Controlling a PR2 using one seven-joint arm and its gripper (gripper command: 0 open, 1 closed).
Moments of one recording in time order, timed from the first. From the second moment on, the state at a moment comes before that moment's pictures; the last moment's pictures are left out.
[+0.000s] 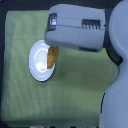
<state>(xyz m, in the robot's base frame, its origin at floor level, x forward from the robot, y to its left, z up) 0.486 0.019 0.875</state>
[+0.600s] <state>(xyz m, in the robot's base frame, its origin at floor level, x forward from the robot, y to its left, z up) 0.461 0.117 0.846</state>
